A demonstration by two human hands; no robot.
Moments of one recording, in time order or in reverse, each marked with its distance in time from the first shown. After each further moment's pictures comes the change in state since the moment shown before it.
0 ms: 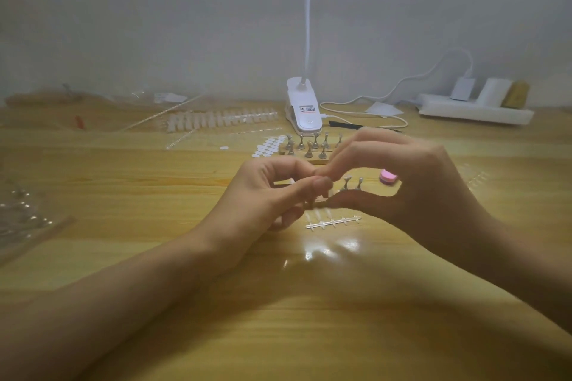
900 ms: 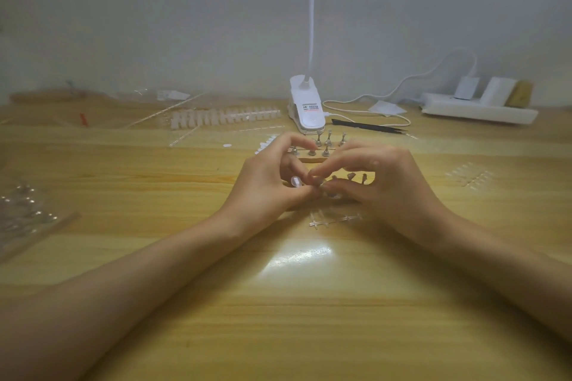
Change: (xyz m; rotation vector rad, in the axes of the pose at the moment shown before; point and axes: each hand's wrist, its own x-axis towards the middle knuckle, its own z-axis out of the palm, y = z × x) left_hand 0.023 -0.020 -0.007 0.449 0.171 0.044; right_hand 0.002 0.041 0.027 0.036 0.000 0.175
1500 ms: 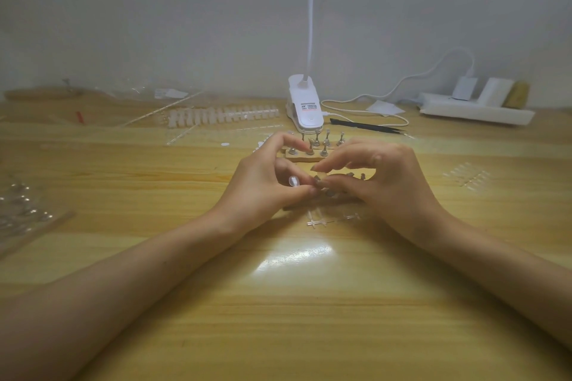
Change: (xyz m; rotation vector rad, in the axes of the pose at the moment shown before) left_hand 0.001 -0.005 -0.003 -0.074 -0.043 -0.061; right_hand 0.000 0.002 0.002 0.036 0.080 0.053
